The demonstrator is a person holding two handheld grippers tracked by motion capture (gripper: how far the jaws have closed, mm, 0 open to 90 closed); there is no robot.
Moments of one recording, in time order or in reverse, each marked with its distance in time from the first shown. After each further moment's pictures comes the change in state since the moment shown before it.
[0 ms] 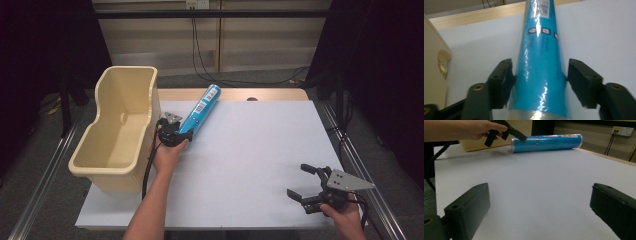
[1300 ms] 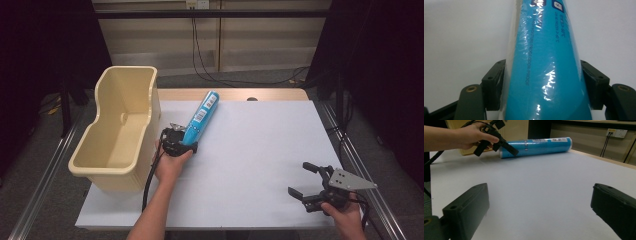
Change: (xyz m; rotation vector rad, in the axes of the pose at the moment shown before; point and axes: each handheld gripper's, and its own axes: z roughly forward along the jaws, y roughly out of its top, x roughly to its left) left arm -0.017 -0.031 0.003 0.202 0.005 -0.002; right arm -0.003 0.001 -0.001 -0.019 -0.028 0.009
